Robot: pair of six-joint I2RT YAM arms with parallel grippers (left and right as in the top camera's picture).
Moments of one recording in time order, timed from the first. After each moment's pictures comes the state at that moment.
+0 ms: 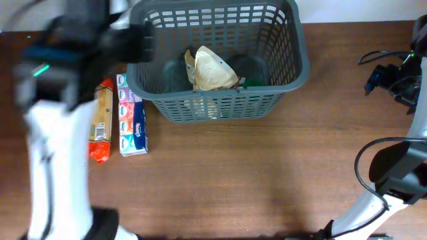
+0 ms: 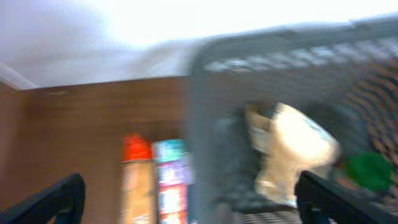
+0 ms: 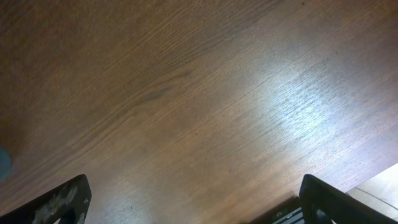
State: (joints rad) left arm -0.18 1.72 2.39 -1.36 -0.17 -0.03; right arm -0.39 2.03 2.17 -1.67 0.11 0.25
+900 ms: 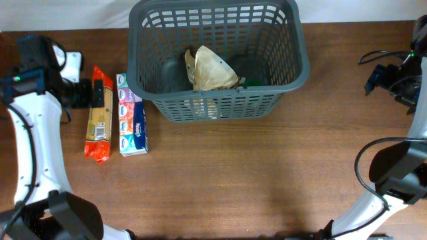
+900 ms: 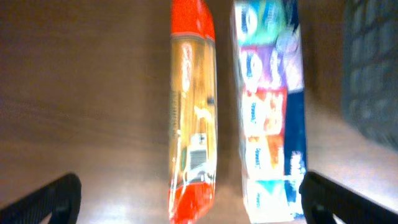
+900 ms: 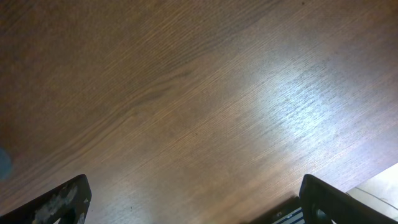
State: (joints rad) left arm 0.29 1.68 1.62 -1.08 0.02 0.26; right arm -0.39 2.03 2.17 -1.67 0.11 0.25
